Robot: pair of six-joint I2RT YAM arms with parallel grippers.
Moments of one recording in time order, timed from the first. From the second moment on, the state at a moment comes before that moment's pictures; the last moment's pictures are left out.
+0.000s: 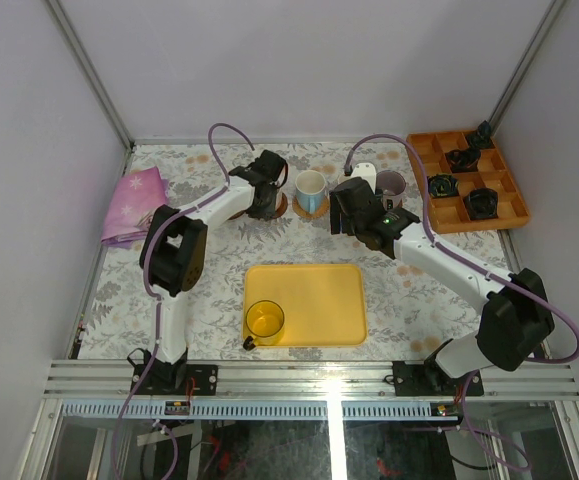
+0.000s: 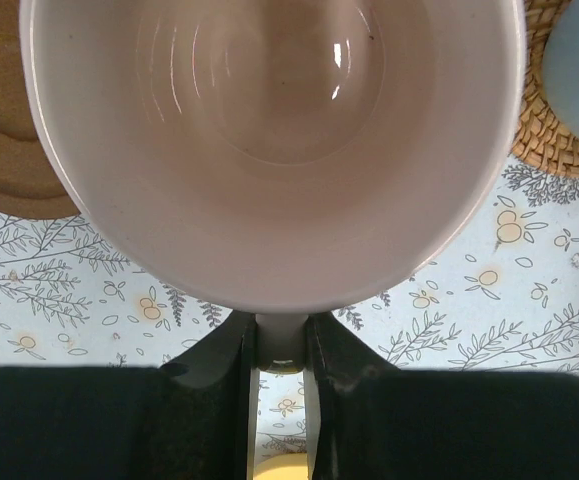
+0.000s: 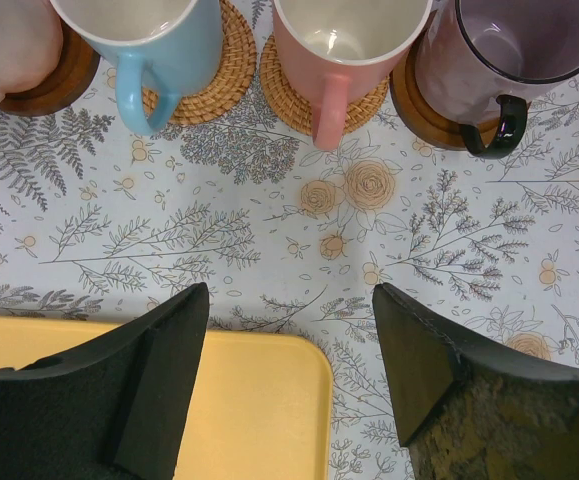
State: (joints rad) left arm -0.44 2.07 1.63 -0.67 -0.20 -0.35; right arm 0.67 1.47 1.15 -0.45 0.45 0.39
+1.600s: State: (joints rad) left arm -0.51 1.64 1.41 -0.71 -0.20 -0.38; right arm 0.67 1.48 1.15 -0.45 0.44 0.38
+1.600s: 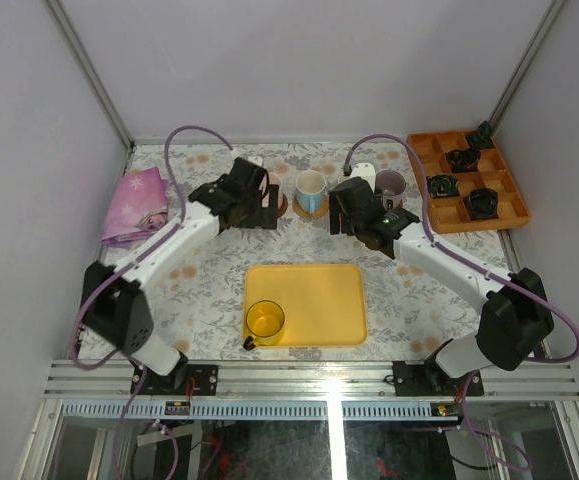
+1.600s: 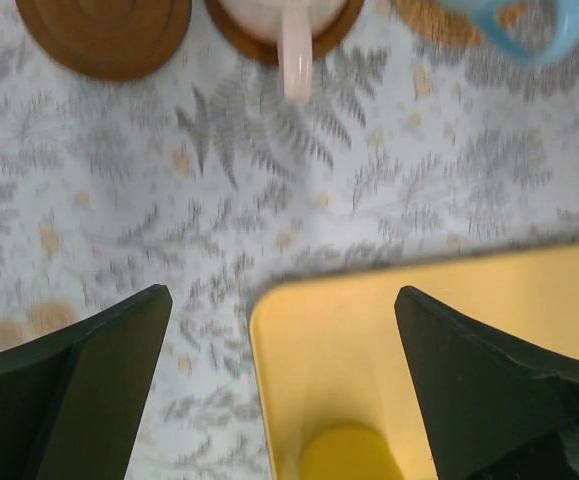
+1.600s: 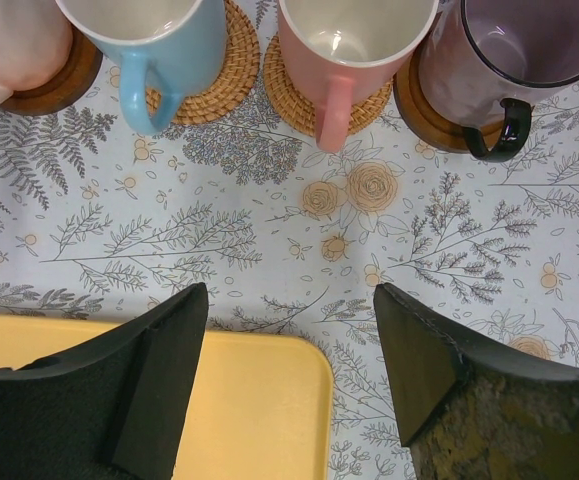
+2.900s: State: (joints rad) left arm -1.32 1.01 0.83 -0.99 -0.29 -1.16; right arm 0.66 1.49 1.14 -0.45 0.40 0.38
